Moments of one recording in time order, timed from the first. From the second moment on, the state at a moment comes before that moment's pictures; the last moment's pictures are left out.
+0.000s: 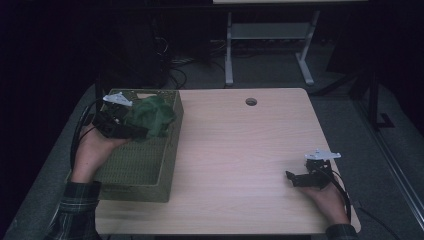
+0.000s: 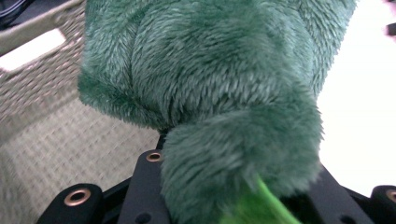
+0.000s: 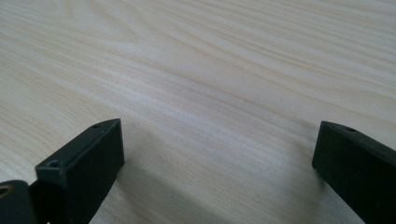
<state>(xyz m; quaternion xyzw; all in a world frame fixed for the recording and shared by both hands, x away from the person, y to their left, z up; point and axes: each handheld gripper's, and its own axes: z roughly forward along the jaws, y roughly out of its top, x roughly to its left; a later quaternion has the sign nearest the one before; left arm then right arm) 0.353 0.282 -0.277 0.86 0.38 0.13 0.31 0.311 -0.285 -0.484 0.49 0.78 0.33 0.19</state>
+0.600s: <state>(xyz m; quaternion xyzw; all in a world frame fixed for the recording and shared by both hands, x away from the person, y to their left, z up) 0.357 0.312 -0.333 0.85 0.43 0.14 0.27 0.311 -0.285 -0.484 0.49 0.78 0.33 0.19</state>
